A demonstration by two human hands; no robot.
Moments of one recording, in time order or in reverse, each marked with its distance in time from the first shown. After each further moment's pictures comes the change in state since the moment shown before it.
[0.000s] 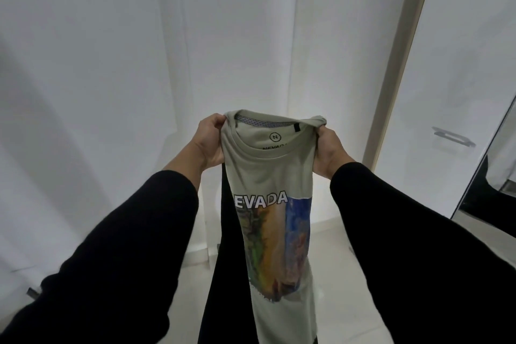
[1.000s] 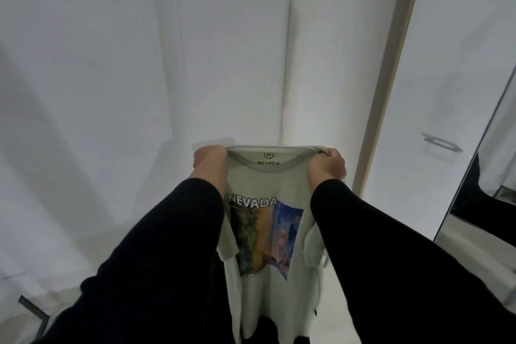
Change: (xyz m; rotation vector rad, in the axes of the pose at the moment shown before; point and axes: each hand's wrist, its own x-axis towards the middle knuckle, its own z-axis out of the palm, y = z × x) left_hand -0.002 -0.026 0.030 0.563 0.824 -0.037; right_hand -0.030 0.015 -0.020 -0.588 0.715 -0.230
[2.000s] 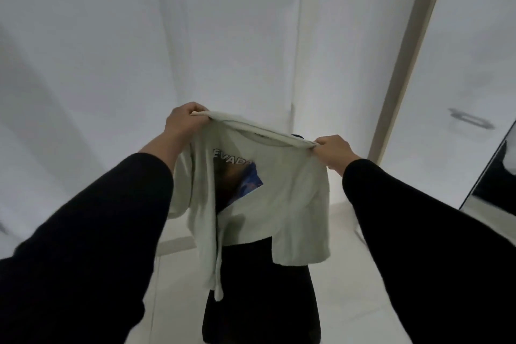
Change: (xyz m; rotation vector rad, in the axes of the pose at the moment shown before) left_hand 0.060 0.003 -0.058 0.378 -0.115 0.503; right_hand 0.037 0.012 0.005 -0.527 -0.600 -0.330
